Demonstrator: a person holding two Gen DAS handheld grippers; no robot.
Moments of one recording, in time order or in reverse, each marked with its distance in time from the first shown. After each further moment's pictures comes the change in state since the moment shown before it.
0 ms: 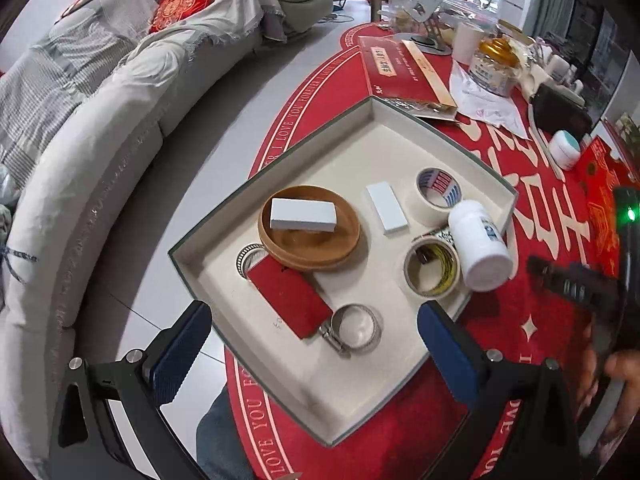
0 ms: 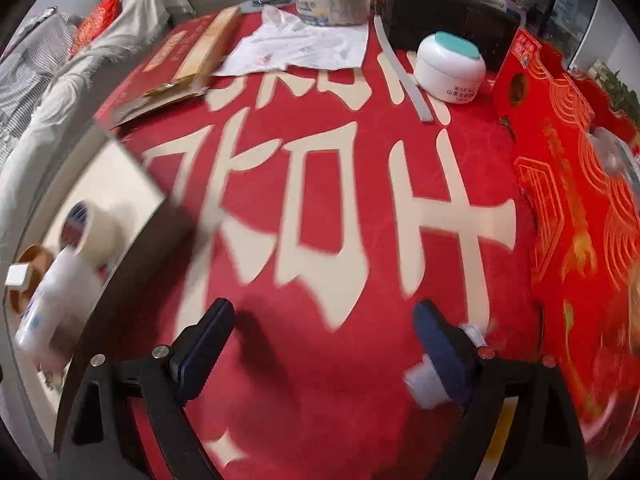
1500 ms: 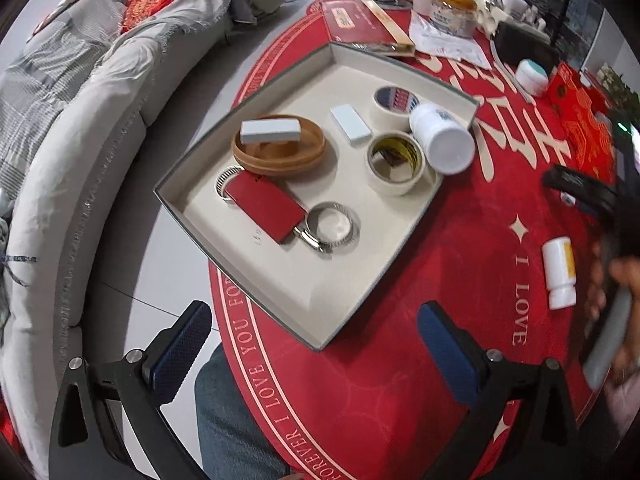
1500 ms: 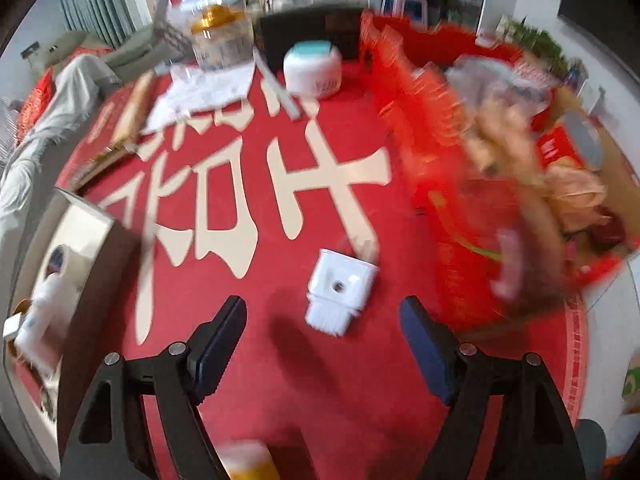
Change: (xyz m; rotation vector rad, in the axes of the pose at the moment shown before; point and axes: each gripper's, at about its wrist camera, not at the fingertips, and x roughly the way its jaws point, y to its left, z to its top) left arm -0.010 -0.015 -0.060 0.128 0.090 -0.017; right arm -0.022 -0.032 -0.040 0.292 -0.104 -0.141
